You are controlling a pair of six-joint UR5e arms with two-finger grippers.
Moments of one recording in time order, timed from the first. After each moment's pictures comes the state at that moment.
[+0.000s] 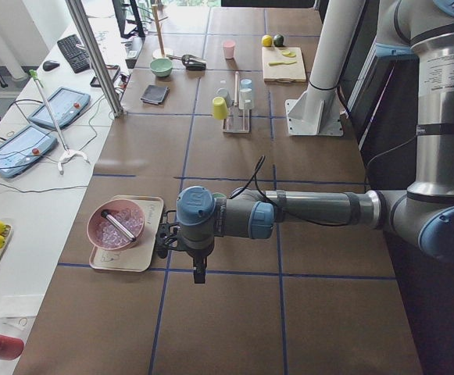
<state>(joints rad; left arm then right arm) -1.58 -1.48 -1.67 -1.63 -2.35 -0.11 1.62 -1.62 1.61 -1.68 2.33 -0.13</state>
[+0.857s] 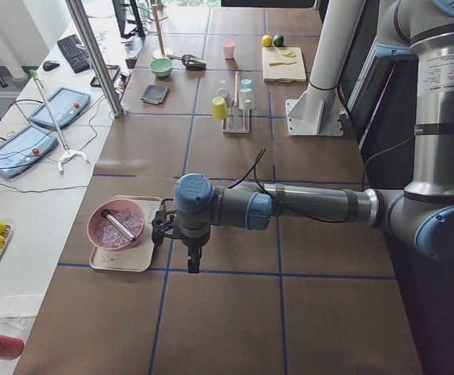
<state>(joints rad) -1.58 -1.50 -1.71 -1.63 -2.35 -0.11 1.60 -1.62 1.60 -1.67 2.33 -0.13</state>
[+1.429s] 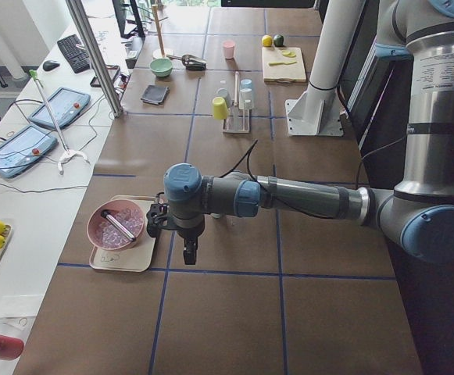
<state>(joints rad) -1.54 -1.60 -1.73 -1.43 -2.34 -0.11 1.58 -1.63 1.60 -1.67 2.35 -0.14</state>
